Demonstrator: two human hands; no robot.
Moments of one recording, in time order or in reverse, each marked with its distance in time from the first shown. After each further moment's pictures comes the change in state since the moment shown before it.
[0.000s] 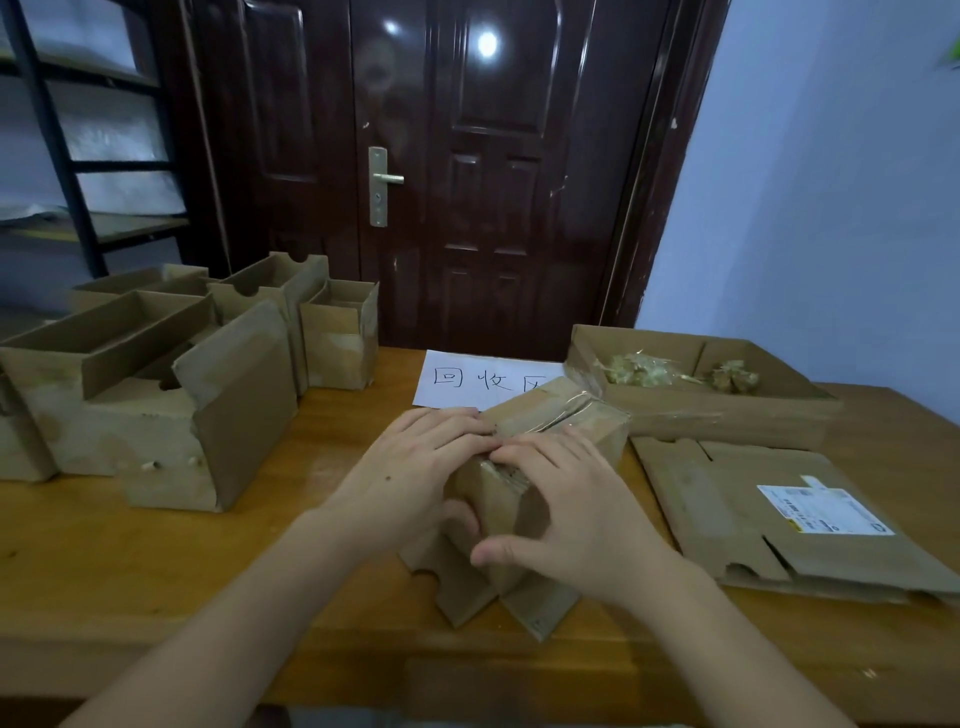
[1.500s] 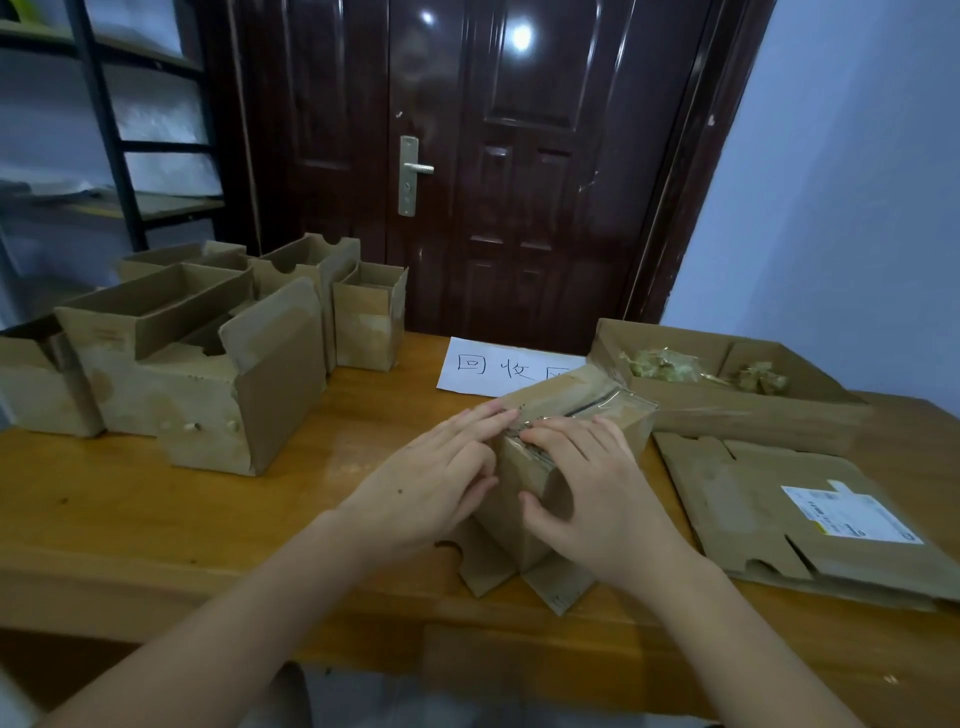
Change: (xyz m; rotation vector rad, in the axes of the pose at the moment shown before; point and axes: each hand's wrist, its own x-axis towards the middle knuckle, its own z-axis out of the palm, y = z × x) left_hand -0.033 0.019 0.001 -0.134 0.134 0.042; right_hand -0.007 0.000 0.015 -0.019 0.116 -0.008
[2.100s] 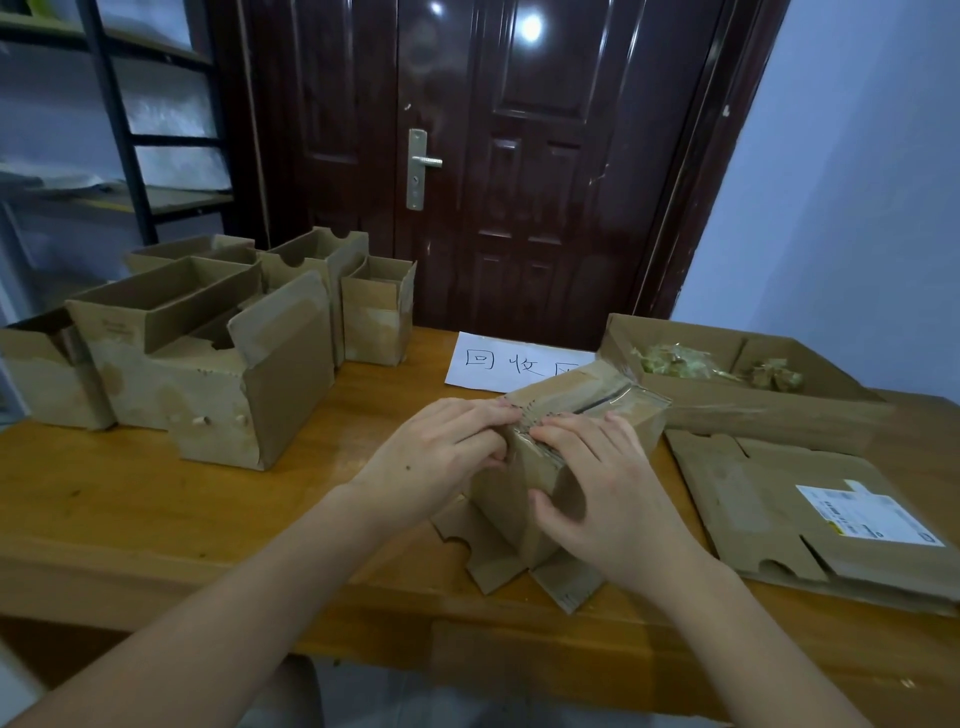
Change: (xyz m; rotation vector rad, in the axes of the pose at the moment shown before) left_hand 0.014 -0.012 -0.005 0.124 0.026 0.107; right_hand -0.001 -0.001 -0.001 0.001 -0.023 0.005
